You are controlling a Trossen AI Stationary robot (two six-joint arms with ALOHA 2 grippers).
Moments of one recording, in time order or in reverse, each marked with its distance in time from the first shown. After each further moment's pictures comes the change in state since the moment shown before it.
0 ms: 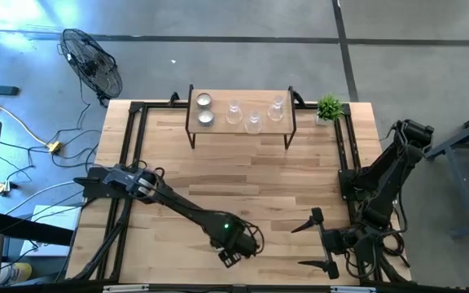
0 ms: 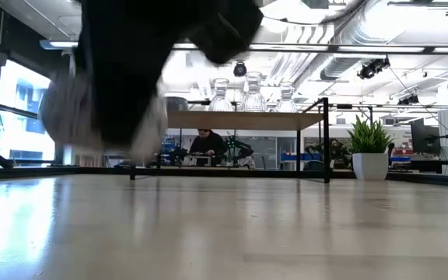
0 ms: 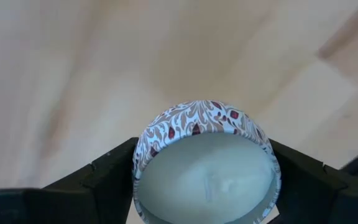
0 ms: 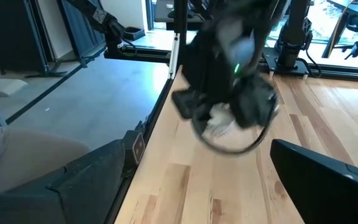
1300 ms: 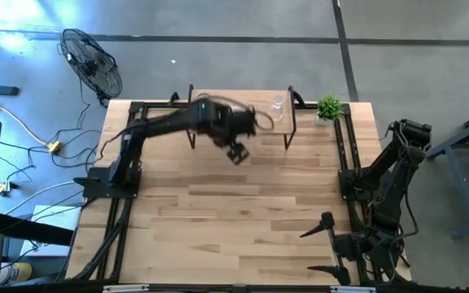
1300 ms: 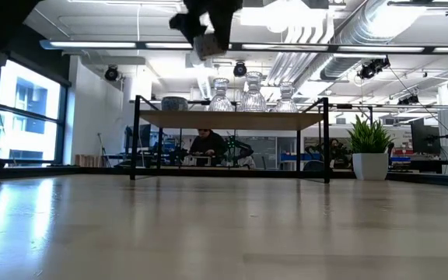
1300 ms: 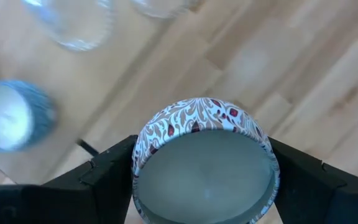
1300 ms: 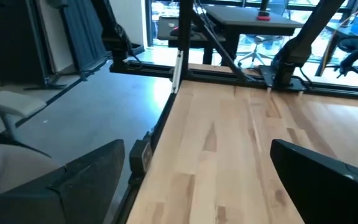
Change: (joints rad) left arm 0.565 -0.265 0.307 -0.289 -0.315 0.489; right arm 0.116 0.000 0.000 0.045 0.143 -0.026
